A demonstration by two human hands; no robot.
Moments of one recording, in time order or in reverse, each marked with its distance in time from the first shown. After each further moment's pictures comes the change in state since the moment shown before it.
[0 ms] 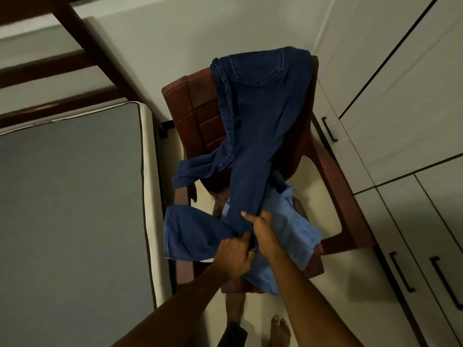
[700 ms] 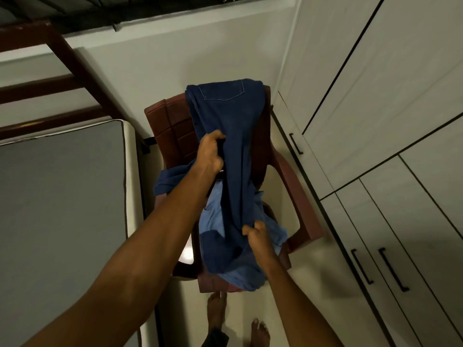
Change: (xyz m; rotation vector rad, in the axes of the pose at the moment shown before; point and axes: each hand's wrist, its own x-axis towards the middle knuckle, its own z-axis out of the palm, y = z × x) left_hand 0.176 0.106 -0.208 -1.678 0.381 -0.496; right_hand -0.105 -0.029 -0.067 -0.048 -0.005 -0.115
